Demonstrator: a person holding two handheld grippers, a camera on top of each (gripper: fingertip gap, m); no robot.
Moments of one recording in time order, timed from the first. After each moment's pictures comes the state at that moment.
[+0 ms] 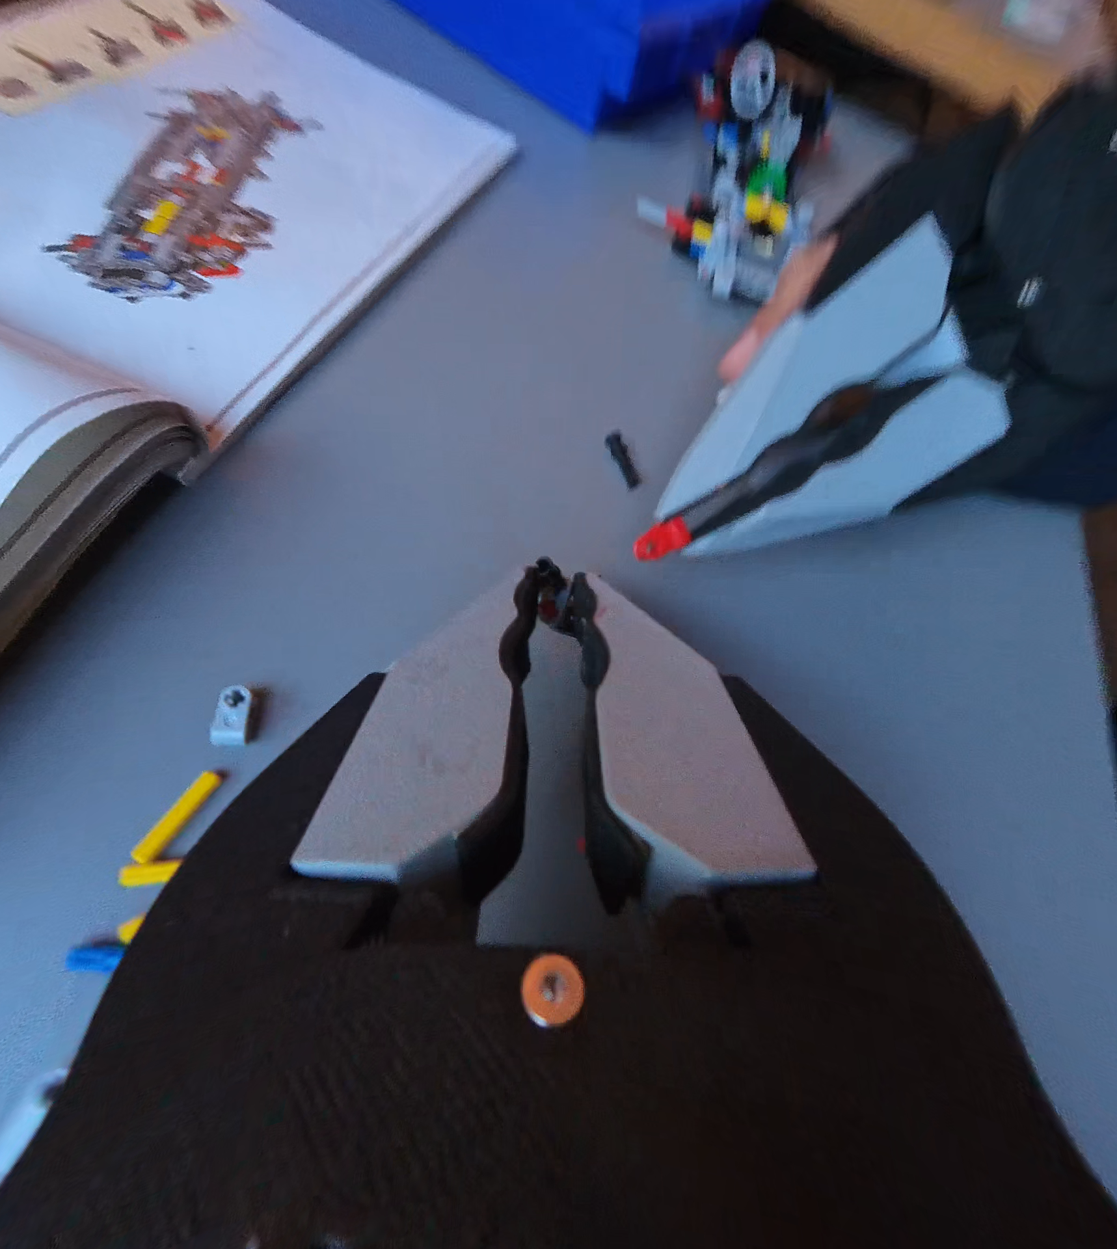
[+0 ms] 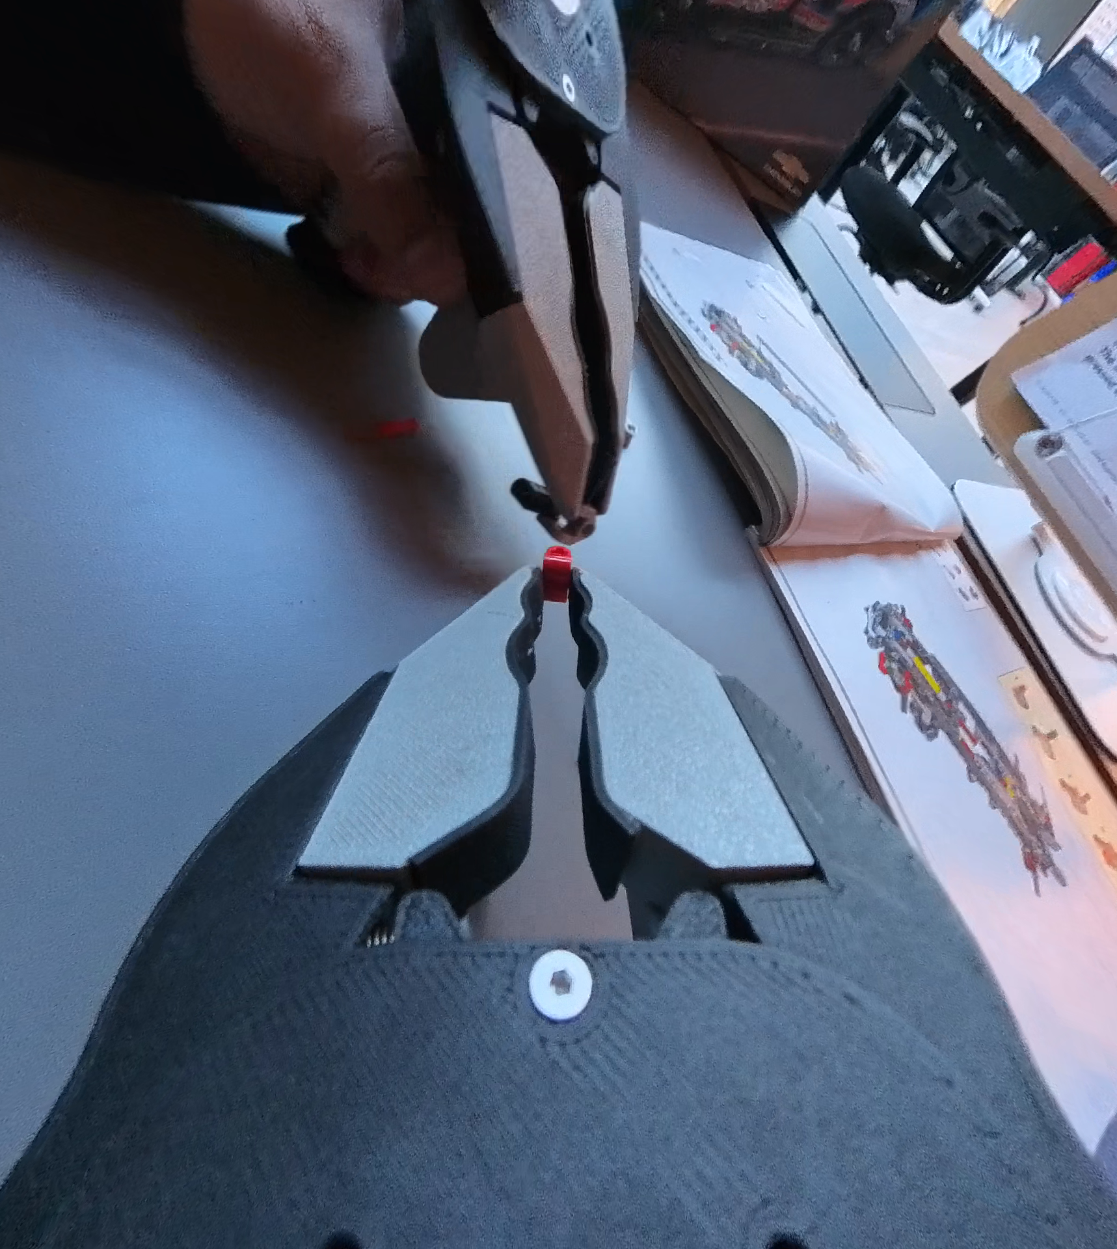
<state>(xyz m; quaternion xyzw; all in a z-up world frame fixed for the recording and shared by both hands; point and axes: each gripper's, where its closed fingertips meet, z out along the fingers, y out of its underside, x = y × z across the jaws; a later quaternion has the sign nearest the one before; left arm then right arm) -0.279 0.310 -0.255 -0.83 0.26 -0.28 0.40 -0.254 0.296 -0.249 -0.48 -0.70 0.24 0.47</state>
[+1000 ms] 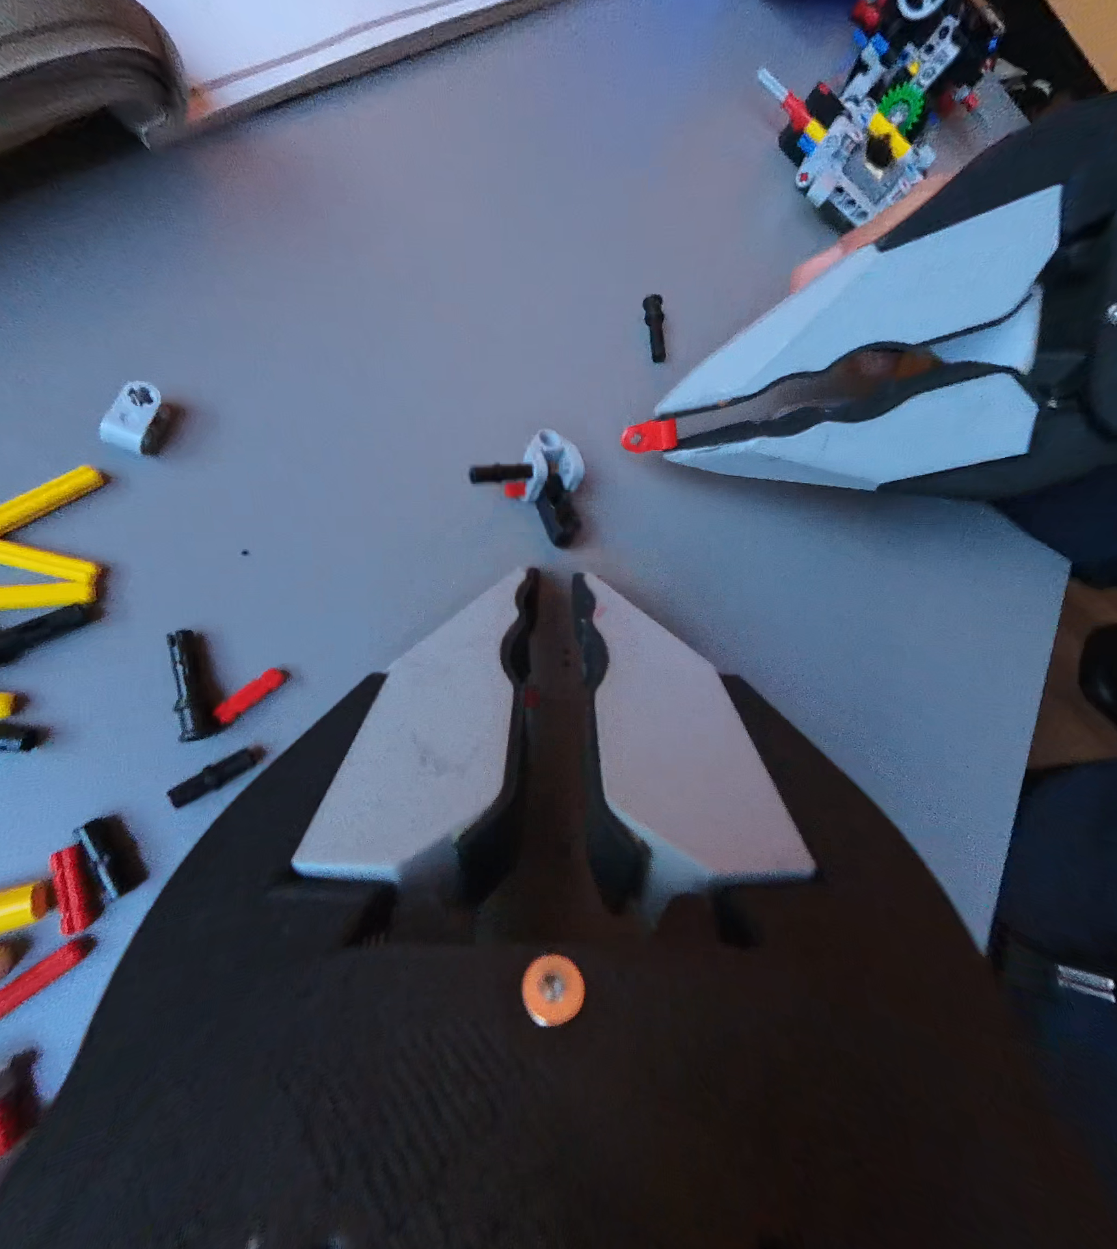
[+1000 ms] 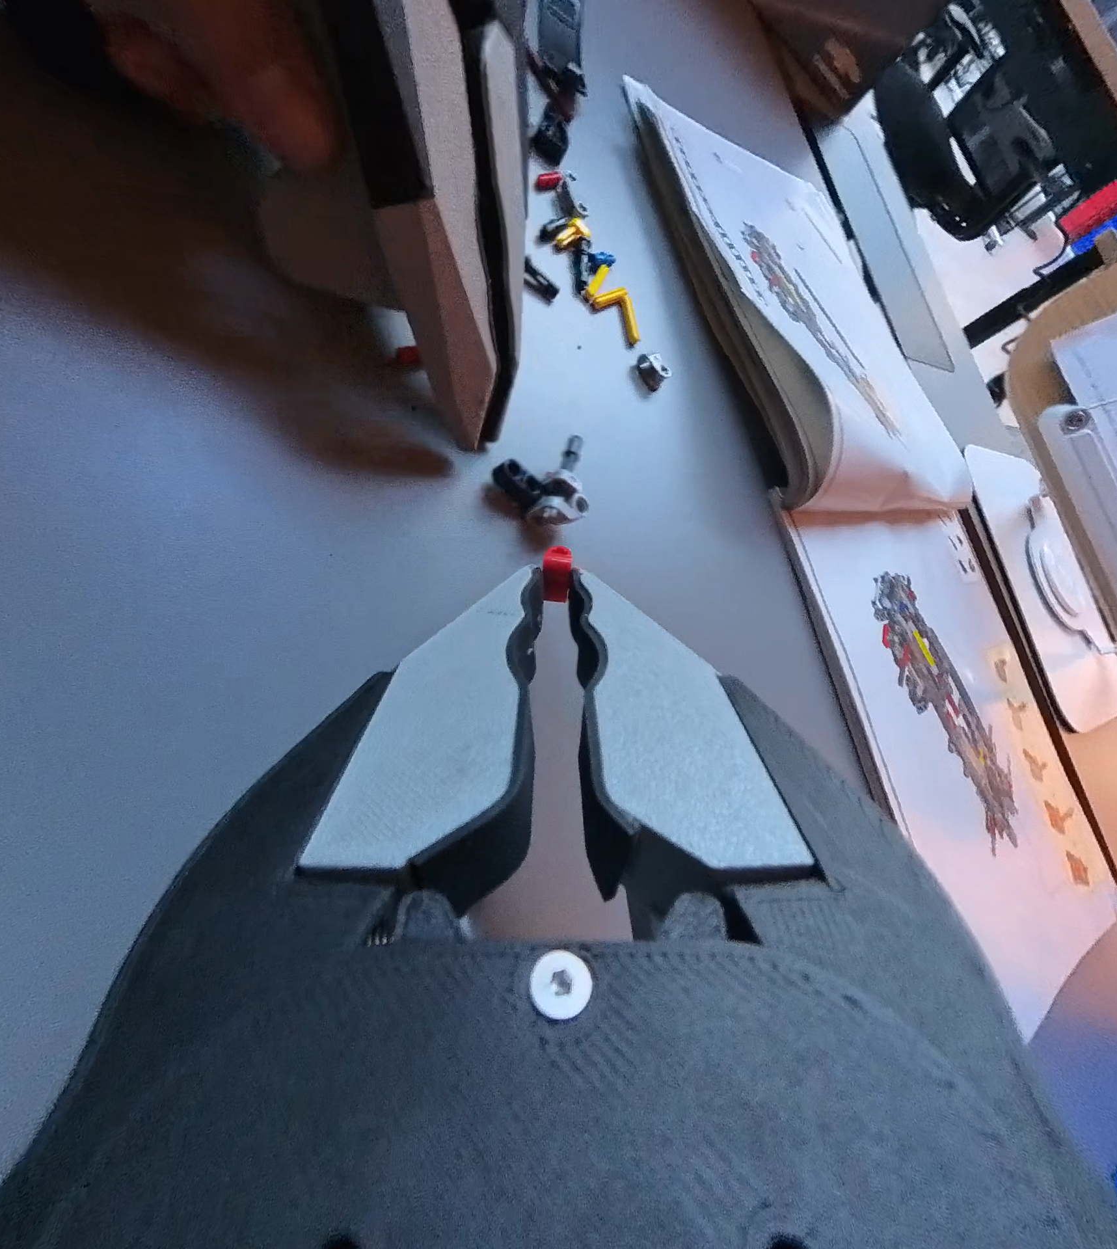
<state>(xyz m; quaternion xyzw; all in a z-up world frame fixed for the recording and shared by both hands) -0.286 0.268 -0.281 -0.89 0.14 -0.27 0.33 -0.250 0.293 -0.266 -0.49 -0.73 0.17 0.45</state>
